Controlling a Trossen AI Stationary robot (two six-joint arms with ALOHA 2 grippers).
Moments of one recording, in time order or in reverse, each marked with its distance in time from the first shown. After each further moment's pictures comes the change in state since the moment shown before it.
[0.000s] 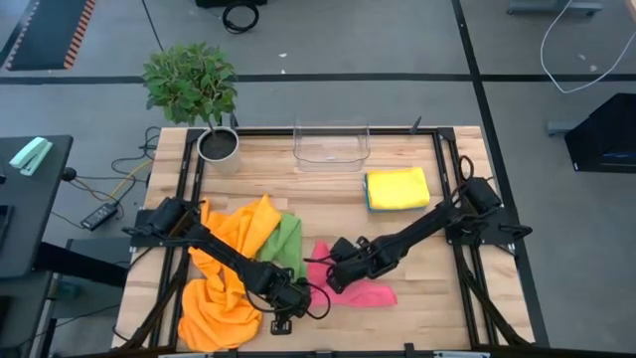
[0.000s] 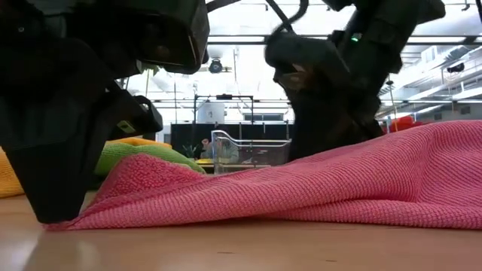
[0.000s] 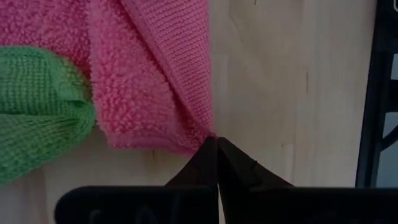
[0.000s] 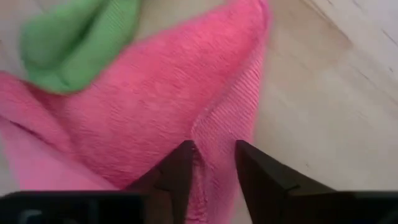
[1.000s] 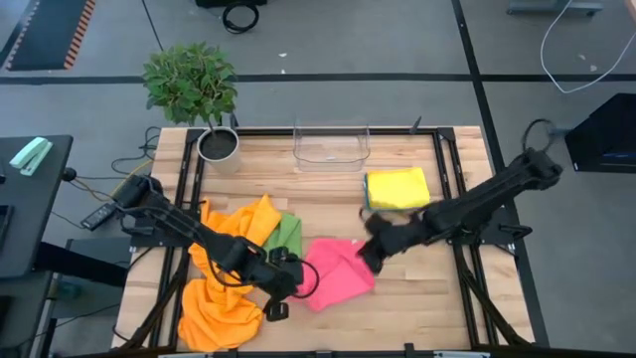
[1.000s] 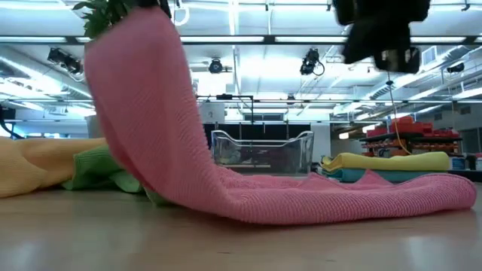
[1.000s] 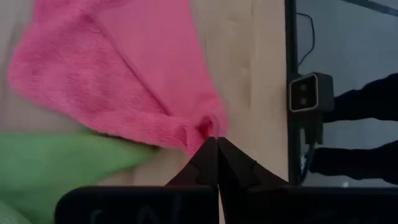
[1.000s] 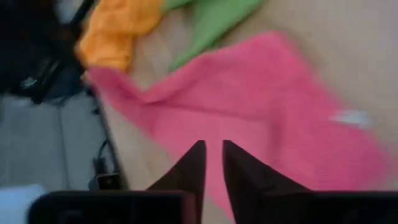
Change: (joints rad) left arm 0.020 -0.324 0.001 -0.078 -0.195 -0.027; right arm 0.000 -0.576 -0.292 0.082 -0.131 -0.017
